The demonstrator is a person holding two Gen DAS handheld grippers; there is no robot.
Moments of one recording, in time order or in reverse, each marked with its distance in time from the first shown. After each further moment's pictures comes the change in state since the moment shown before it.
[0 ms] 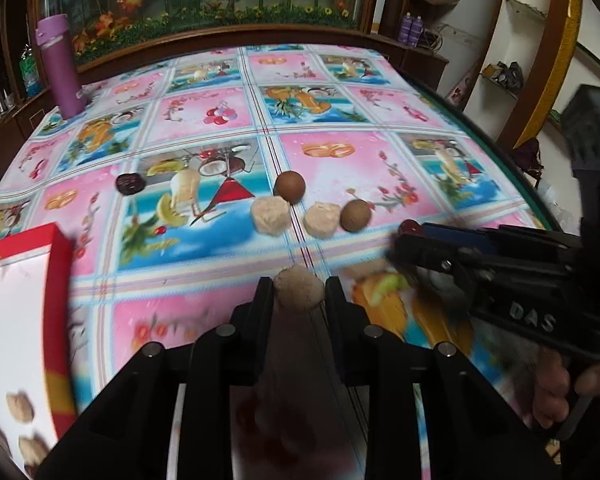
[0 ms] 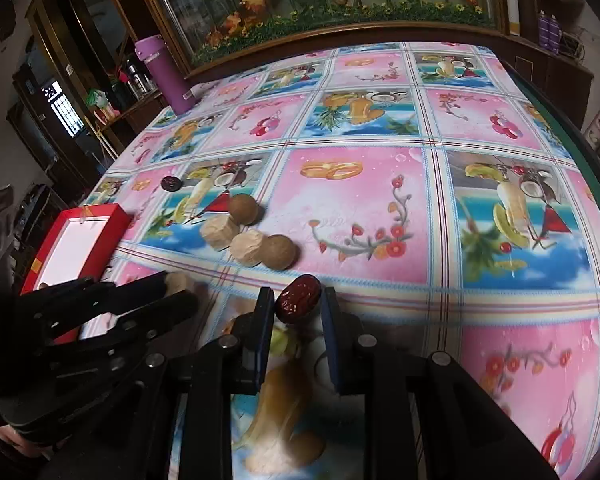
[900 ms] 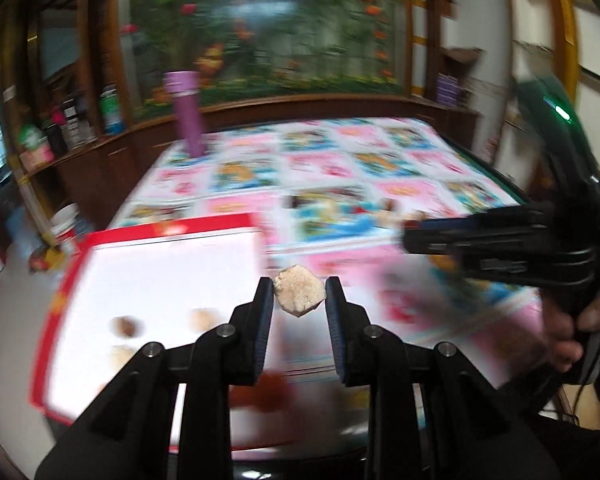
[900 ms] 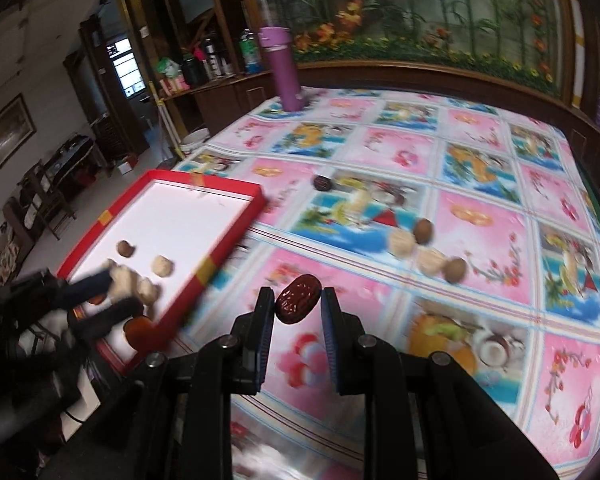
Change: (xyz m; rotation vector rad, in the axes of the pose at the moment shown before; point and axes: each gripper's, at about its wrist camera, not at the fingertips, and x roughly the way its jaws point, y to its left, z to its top) left arm -0.157 0.086 -0.082 -0.055 -0.260 0.242; right arm -0.028 0.143 -0.007 -0.251 -0.046 0.093
